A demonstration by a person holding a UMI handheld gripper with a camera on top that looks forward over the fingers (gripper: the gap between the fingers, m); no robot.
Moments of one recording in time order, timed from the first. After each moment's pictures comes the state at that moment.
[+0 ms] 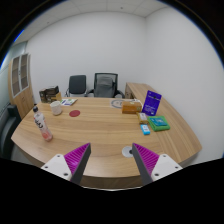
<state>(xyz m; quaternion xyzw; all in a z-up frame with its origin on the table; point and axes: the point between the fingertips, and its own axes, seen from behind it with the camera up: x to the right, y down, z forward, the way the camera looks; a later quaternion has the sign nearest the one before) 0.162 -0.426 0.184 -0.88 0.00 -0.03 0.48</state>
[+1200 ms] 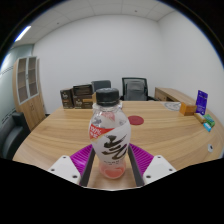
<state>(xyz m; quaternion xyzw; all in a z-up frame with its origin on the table) -0.210 -0.247 0.061 -0.85 -0.01 0.03 0.53</state>
